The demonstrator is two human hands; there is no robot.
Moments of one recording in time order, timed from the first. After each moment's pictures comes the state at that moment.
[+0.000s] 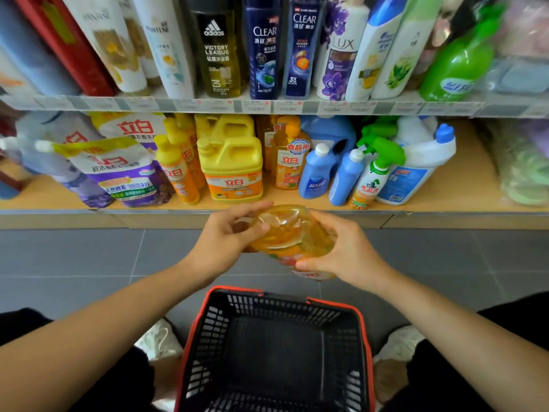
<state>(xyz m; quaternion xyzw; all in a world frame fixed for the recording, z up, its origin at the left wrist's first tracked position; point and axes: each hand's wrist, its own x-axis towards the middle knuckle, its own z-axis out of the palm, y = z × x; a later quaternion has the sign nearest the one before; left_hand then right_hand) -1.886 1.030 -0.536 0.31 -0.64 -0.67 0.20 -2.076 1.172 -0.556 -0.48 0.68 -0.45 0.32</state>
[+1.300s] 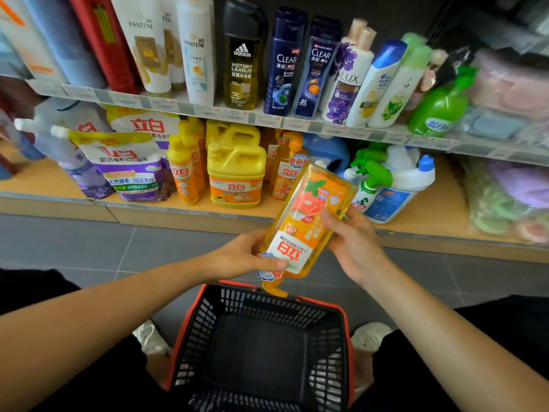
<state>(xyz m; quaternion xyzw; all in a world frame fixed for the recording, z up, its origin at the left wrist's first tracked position) -1.883 1.026 -0.575 0.19 -0.68 -0.71 -0.01 -2.071 1.164 -0.524 -0.20 0.56 -0.67 0.44</state>
